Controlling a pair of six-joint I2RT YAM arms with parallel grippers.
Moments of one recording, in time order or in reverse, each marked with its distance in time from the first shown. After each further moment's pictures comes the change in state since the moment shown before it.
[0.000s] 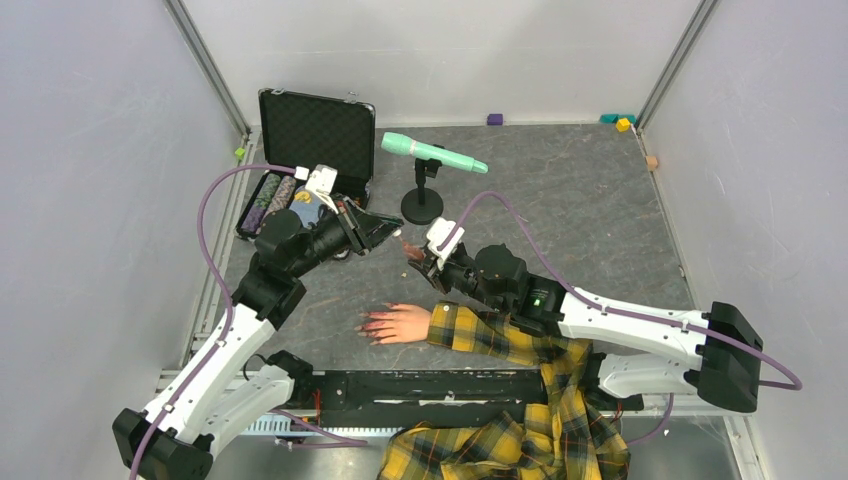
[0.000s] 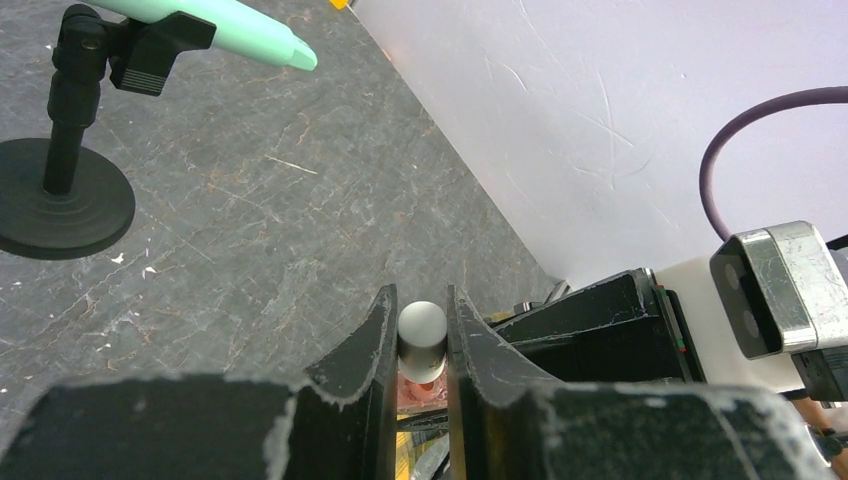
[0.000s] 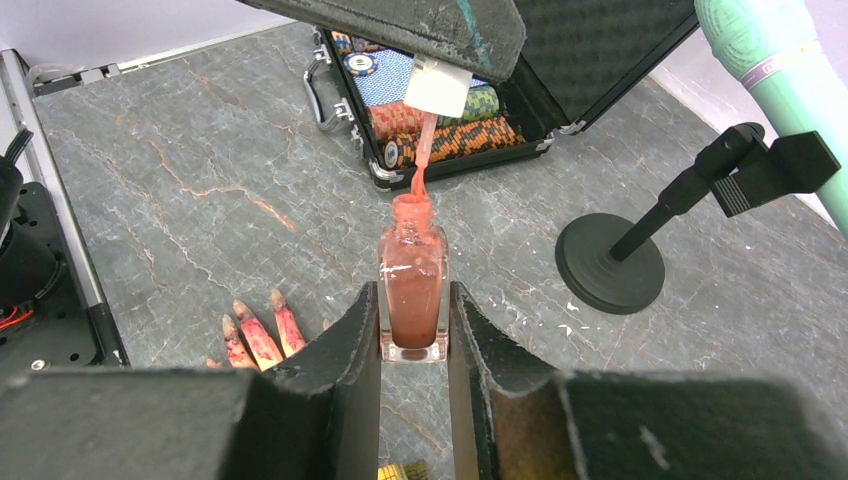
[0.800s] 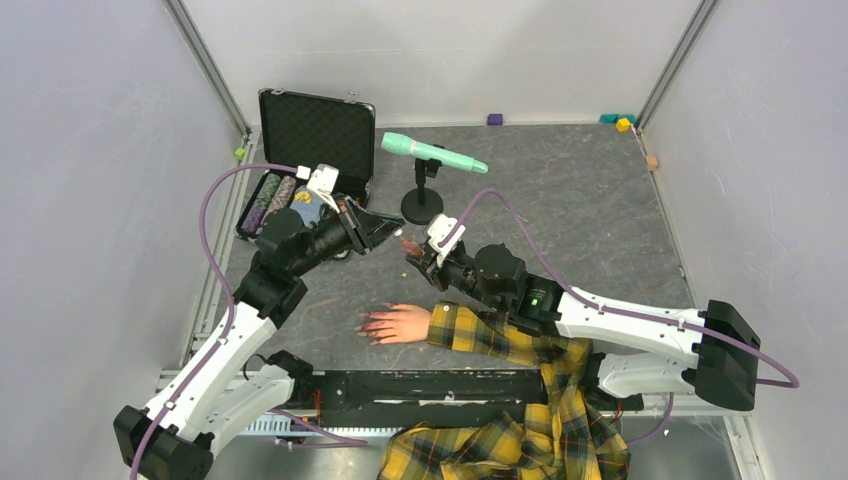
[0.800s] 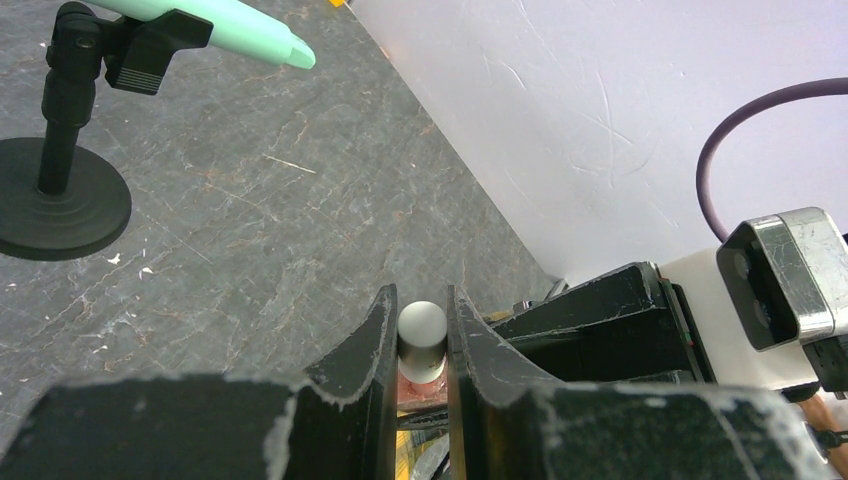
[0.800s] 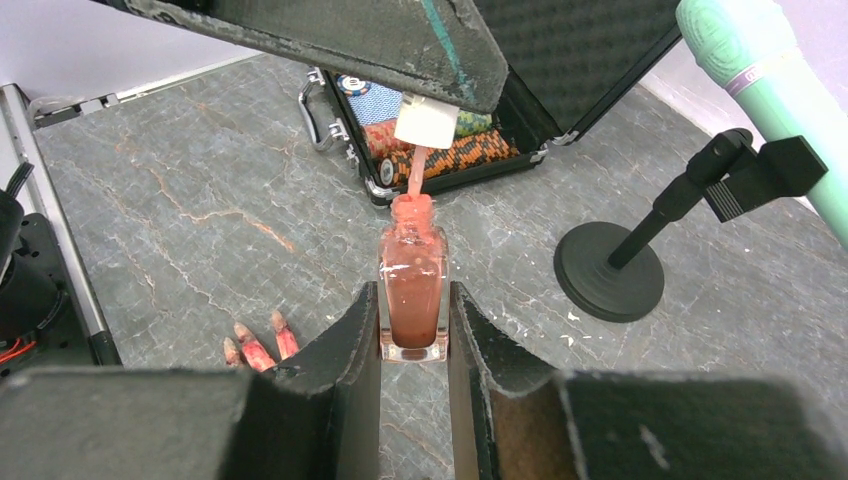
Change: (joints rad) left arm 0.000 0.011 -0.003 0.016 0.008 -0.002; right arm 0.000 0.016 0.001 0.047 0.018 0.021
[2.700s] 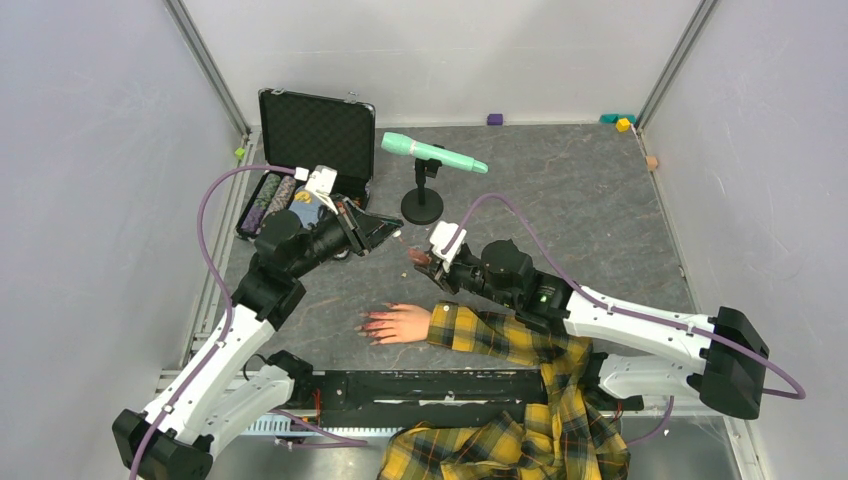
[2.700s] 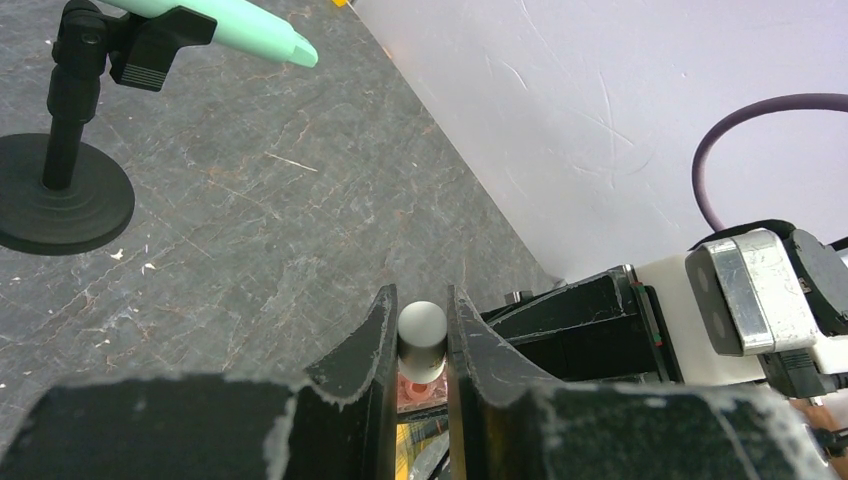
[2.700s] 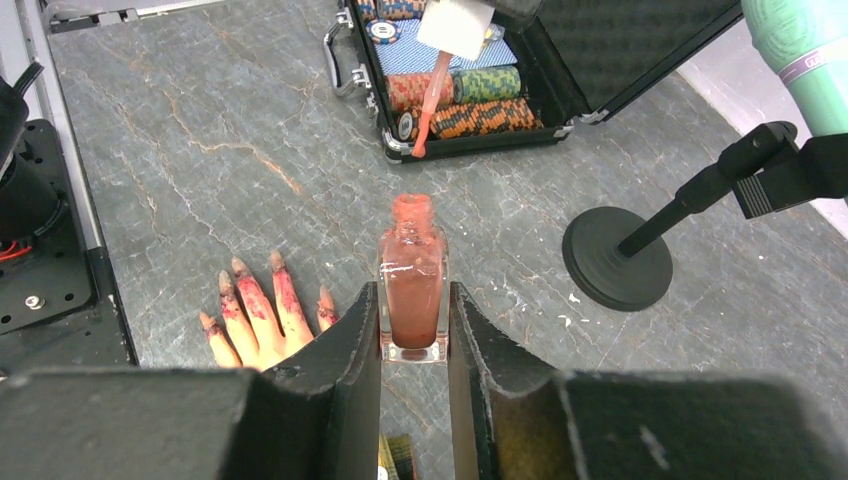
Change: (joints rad) left arm 0.000 -0.016 0.000 -0.019 -0.008 0.000; right arm -0.057 -0.046 -0.029 -0.098 -0.163 -0.077
